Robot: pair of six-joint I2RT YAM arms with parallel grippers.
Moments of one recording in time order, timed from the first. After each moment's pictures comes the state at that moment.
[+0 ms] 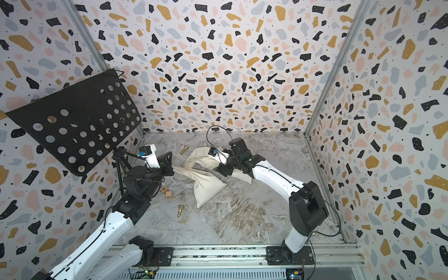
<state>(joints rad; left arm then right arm) -0.34 0.84 0.65 0.16 -0.12 -0.32 0.66 1.66 1.33 -0.30 -0.40 -0.57</state>
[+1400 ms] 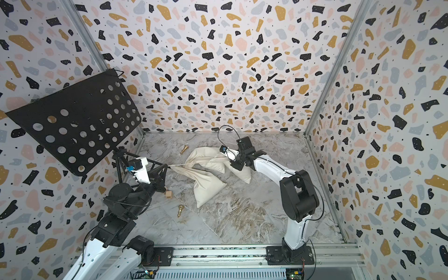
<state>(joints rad) -0.38 0.52 0.64 -0.16 -0.03 -0.30 0.47 1.83 1.35 -0.35 -0.17 -0.68</state>
